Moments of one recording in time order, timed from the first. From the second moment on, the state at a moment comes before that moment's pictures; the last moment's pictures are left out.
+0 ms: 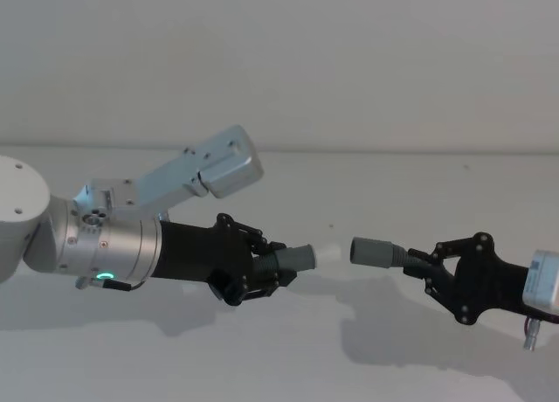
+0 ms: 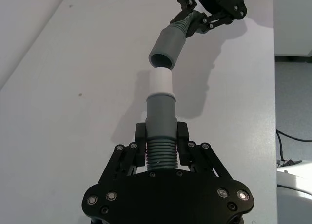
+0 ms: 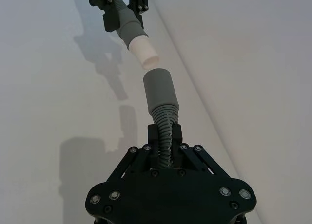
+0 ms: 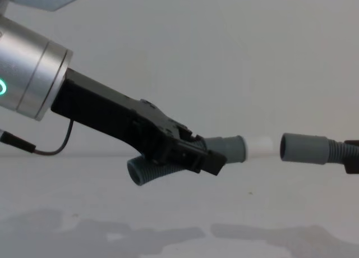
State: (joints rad) left arm -0.54 0.63 0.63 -1.84 -0.34 0.58 -0.81; right arm 0.13 0.78 -0.28 -1.68 0.13 -0.36 0.74
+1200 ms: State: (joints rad) left arm -0.57 0.62 0.68 -1.82 -0.36 0.59 -0.80; right arm 0.12 0.83 -0.30 -1.69 0.17 -0.37 0.75
